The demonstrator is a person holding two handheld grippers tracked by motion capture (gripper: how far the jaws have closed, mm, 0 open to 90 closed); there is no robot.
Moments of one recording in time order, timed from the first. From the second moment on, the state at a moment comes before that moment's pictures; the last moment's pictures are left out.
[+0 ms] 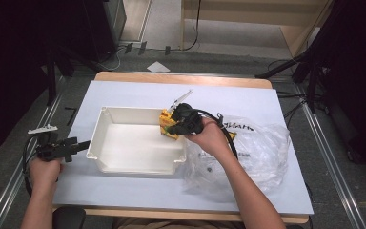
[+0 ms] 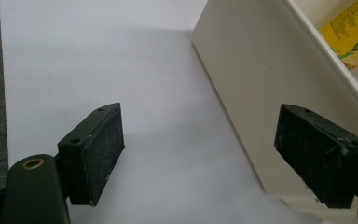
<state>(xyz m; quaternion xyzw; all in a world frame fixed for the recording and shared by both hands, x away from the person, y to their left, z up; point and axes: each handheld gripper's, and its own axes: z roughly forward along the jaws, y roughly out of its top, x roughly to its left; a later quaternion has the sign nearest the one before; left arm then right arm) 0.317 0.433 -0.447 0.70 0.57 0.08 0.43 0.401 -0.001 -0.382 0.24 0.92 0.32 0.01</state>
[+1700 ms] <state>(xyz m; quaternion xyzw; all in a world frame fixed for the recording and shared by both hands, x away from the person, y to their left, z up) 0.317 0.433 -0.447 0.70 0.57 0.08 0.43 0.409 -0.011 -0.391 0.27 0.91 0.31 0.02</state>
